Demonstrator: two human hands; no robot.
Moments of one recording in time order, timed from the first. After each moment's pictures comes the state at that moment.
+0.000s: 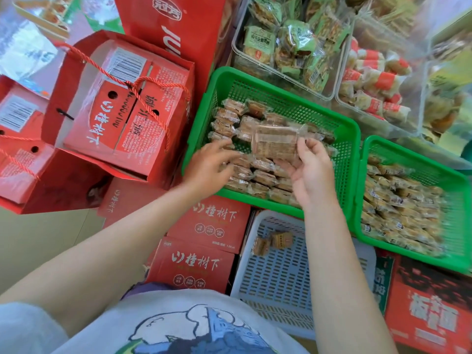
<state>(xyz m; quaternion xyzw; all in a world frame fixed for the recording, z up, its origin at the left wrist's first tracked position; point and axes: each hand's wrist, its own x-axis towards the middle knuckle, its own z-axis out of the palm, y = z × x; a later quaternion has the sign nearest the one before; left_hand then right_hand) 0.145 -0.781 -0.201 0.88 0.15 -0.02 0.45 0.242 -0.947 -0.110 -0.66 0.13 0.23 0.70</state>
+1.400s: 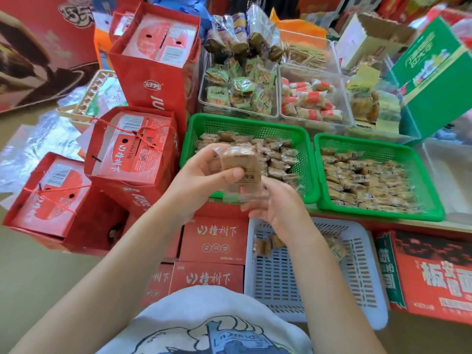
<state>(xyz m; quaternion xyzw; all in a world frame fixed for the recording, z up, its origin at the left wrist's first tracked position) 0.046 -0.834 -0.010 0.60 0.03 0.01 0.80 0.092 -1.002 -0.007 -0.67 0.09 0.32 0.67</state>
